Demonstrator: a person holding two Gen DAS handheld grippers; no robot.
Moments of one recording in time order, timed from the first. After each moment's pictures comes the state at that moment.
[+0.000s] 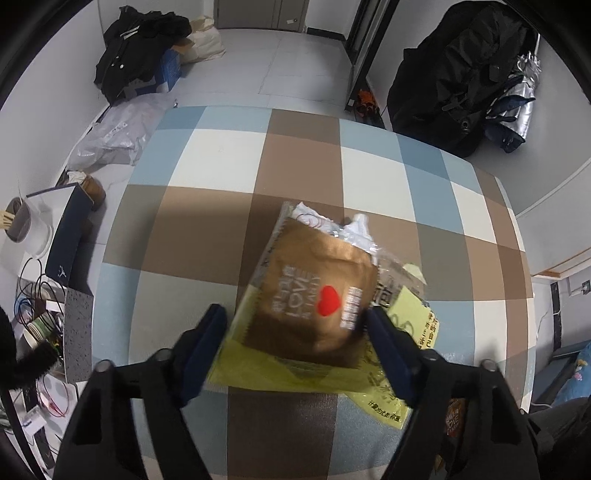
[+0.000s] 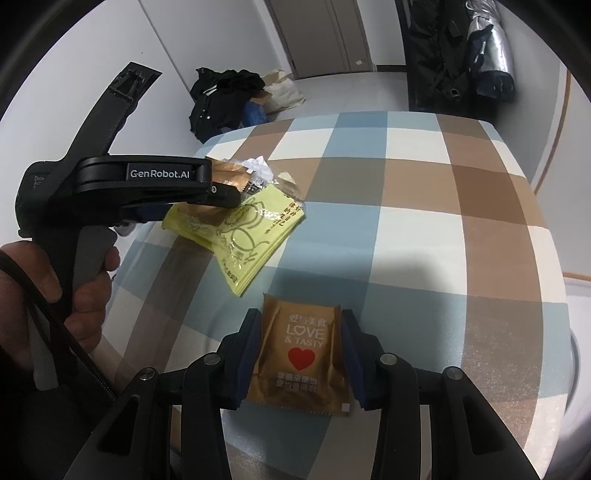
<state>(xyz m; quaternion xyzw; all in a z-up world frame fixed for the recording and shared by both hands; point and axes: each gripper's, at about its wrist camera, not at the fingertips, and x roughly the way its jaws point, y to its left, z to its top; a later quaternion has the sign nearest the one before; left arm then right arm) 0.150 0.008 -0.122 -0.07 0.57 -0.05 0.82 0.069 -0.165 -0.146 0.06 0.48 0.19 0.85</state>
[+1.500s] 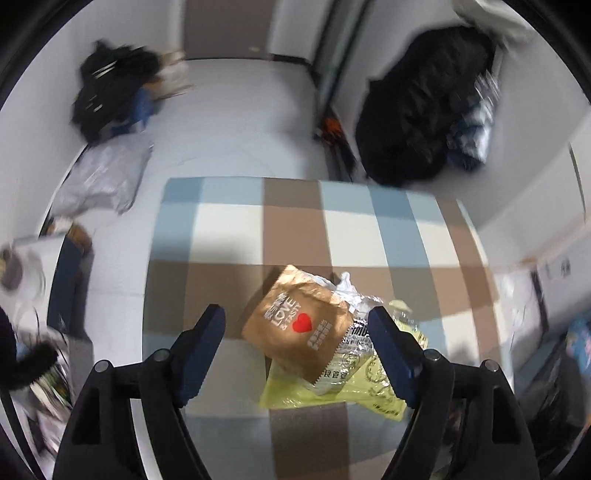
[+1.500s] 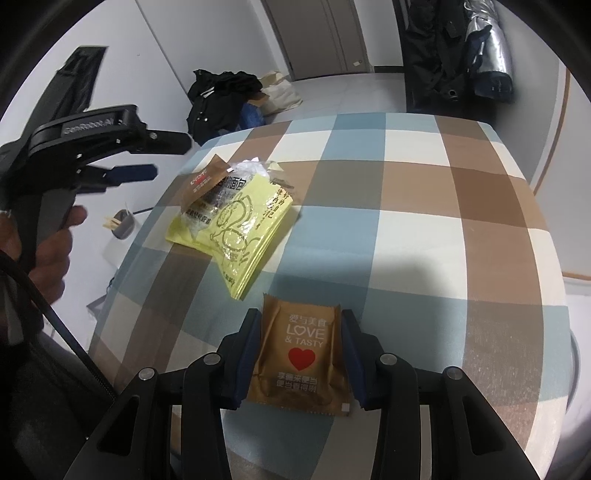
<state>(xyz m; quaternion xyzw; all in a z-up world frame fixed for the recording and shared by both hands) 0.173 0.026 -0.084 -0.04 0.53 -0.14 0.84 0.077 -0.166 -0.148 0.06 0.48 0.19 0.85</state>
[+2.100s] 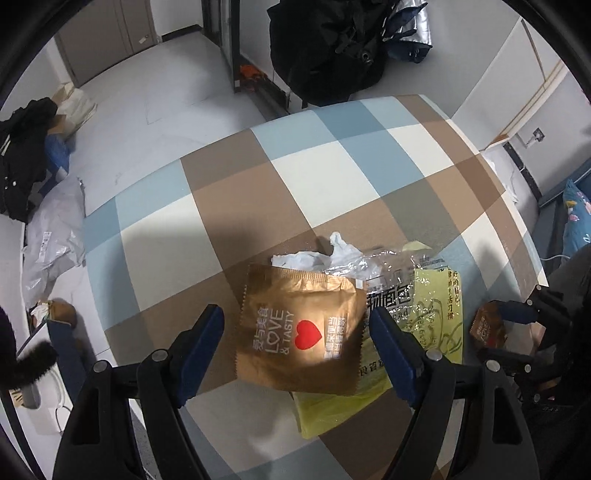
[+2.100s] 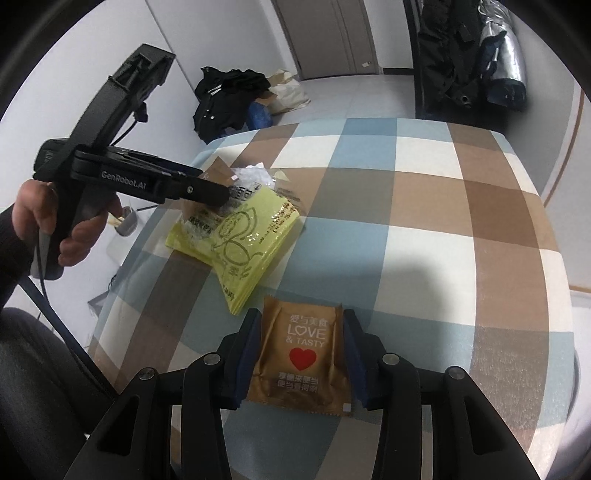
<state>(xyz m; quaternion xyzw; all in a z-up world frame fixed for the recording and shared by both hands) 0.201 0.006 -0.124 0.11 0.58 -0.27 0.76 0.083 -0.160 -0.147 0.05 0.48 0.20 0.85</state>
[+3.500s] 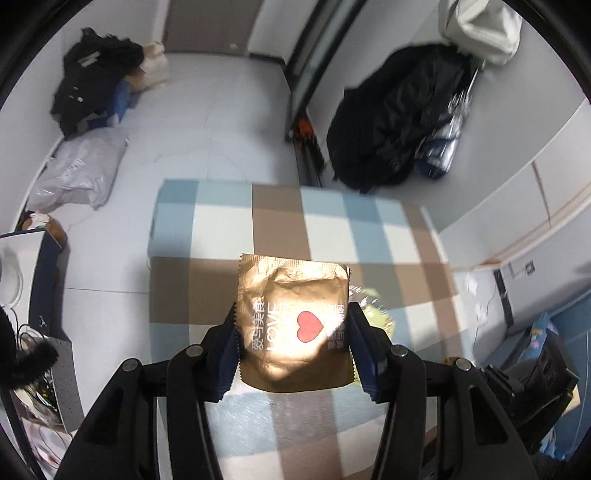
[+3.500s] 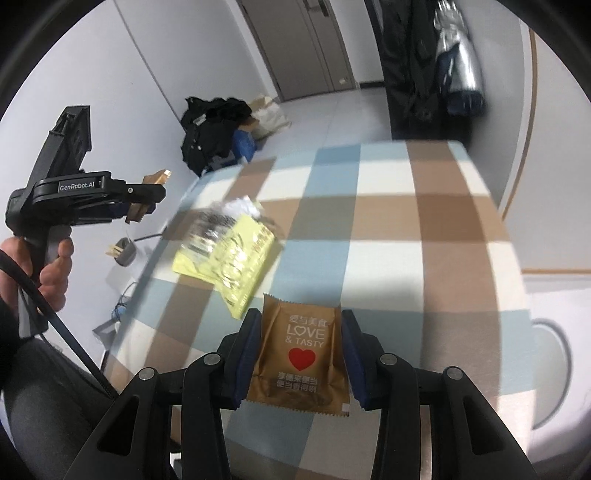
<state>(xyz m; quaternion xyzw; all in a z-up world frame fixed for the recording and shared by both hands) 0.153 0.048 -0.060 -0.11 0.51 -0.18 0.83 0.064 -0.189 -0.111 0.09 0.45 0.17 0.87</state>
